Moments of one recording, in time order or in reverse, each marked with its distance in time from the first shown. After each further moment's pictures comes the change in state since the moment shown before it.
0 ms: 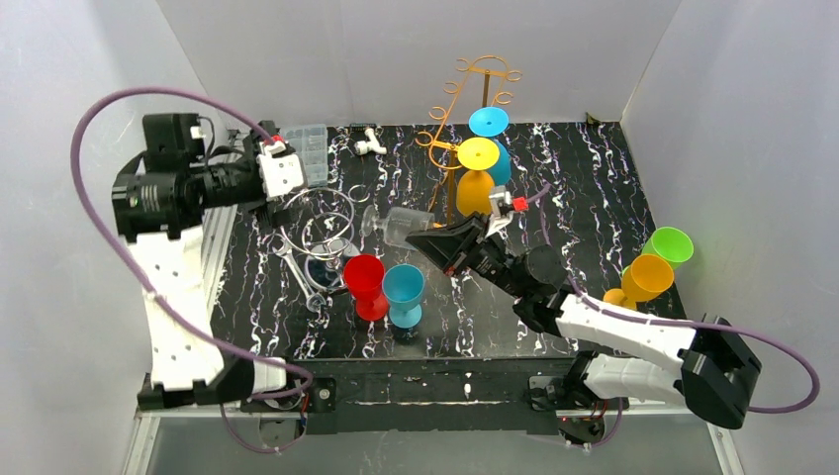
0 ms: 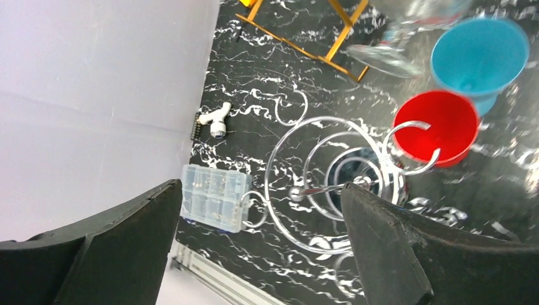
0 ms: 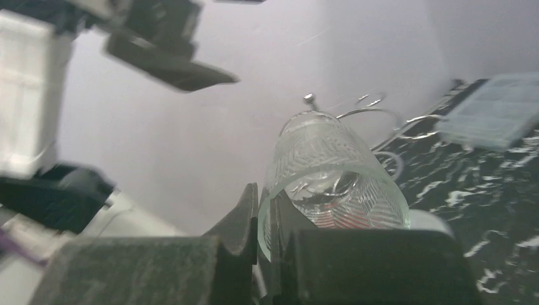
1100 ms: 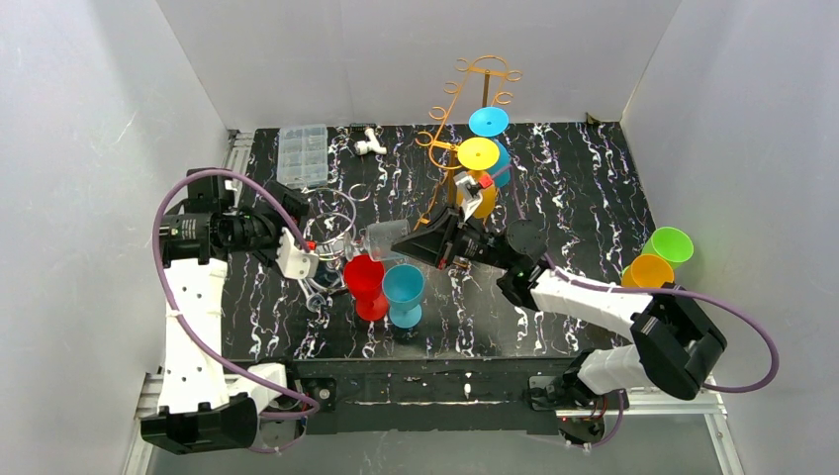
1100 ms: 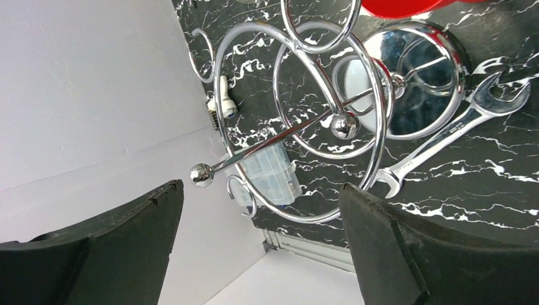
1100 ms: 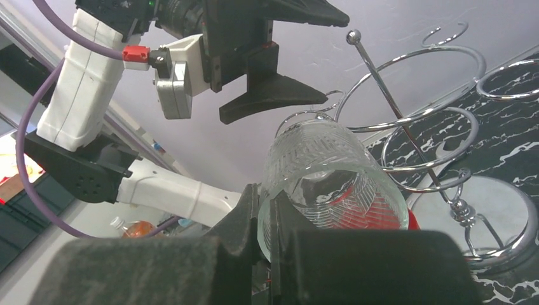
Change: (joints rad) left arm 0.013 -0.174 -0.531 0.075 -0.161 0.821; right arm -0.139 0.246 0.103 0.133 -0.476 0.204
